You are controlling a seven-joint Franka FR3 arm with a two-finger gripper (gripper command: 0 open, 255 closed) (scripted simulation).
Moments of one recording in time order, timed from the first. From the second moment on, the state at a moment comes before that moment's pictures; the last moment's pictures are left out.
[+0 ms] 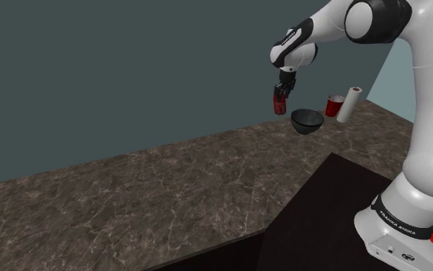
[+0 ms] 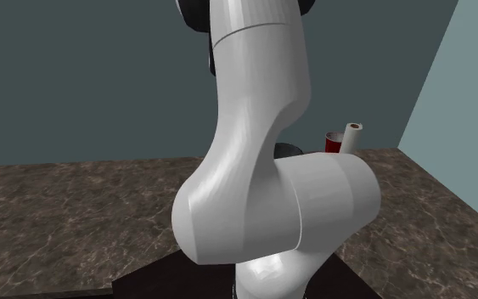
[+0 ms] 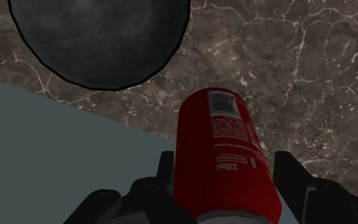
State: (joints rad) arm -0.27 0.54 -0.30 -1.75 0.21 2.31 -0.55
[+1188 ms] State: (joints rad) arm -0.32 0.35 -0.36 -1.85 0.16 2.21 -0.65
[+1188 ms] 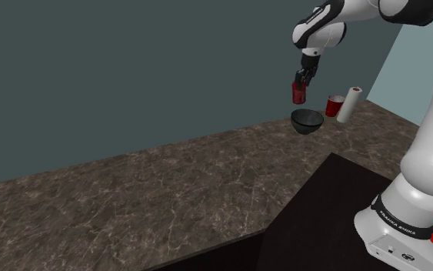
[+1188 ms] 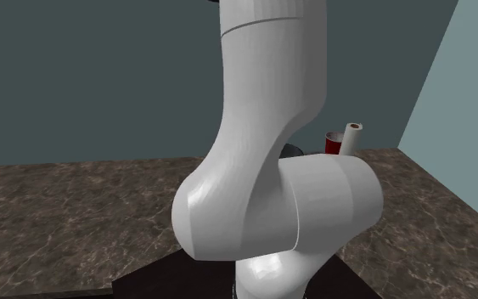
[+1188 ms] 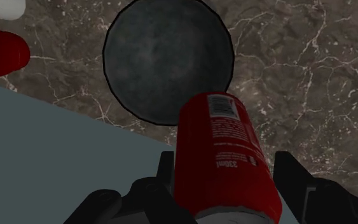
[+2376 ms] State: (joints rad) arm -0.41 0.36 -0.39 -1.97 0.21 2.34 -0.81
